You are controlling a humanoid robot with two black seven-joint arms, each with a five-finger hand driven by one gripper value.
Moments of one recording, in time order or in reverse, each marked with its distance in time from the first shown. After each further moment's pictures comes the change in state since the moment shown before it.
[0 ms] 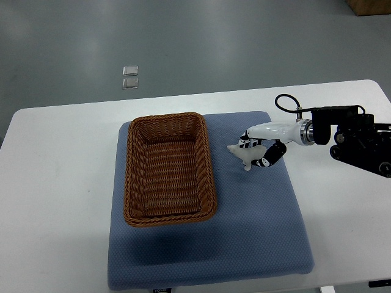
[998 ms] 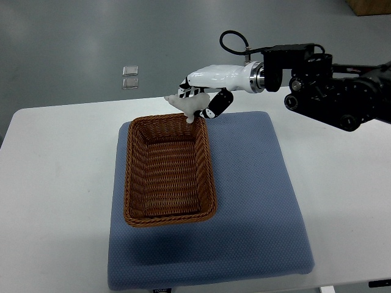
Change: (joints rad) left arm 0.000 0.000 0.002 0.000 0.000 0.000 0.000; right arm 0.276 0.209 0.056 -0.026 -0.001 0.003 0.000
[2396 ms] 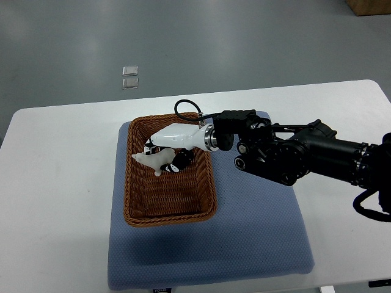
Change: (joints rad) left arm 0.000 0.000 -0.002 0.000 0.000 0.000 0.000; right arm -0.198 0.275 -0.015 -0.178 -0.127 -0.104 0.003
